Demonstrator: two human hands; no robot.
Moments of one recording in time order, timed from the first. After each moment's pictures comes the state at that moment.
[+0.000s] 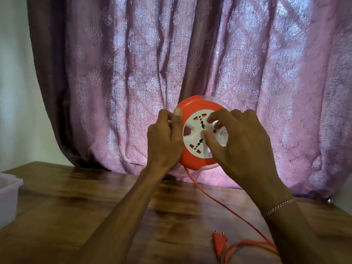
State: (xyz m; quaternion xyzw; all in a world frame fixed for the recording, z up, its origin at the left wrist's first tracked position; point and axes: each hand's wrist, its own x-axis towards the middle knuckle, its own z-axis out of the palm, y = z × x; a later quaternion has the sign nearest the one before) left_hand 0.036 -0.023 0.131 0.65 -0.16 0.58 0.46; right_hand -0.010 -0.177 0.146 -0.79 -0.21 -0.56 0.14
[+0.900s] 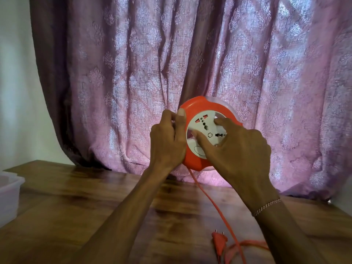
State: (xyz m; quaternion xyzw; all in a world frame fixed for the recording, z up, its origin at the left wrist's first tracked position) left_hand 0.036 -0.026 0.130 0.65 -0.17 0.58 0.45; right_hand -0.008 -0.165 0.137 -0.80 -0.09 -0.57 0.18
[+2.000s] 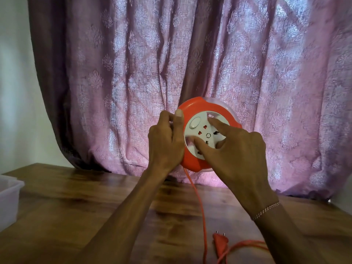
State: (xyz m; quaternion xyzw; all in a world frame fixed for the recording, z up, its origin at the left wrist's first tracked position) left_hand 0.039 -0.022 0.131 0.65 -0.16 0.59 0.45; right_hand -0.008 -0.164 0.135 -0.79 -0.15 -0.55 0.21
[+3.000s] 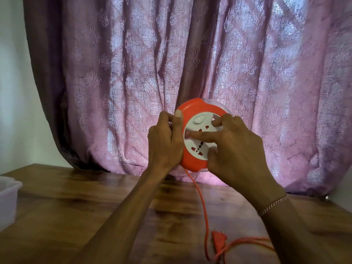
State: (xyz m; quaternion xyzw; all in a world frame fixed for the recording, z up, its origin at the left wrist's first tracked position) left_hand 0.034 -0.028 0.130 0.66 -0.16 0.57 0.46; right_hand -0.015 -0.176 0.141 -0.83 -0.22 -0.52 0.02
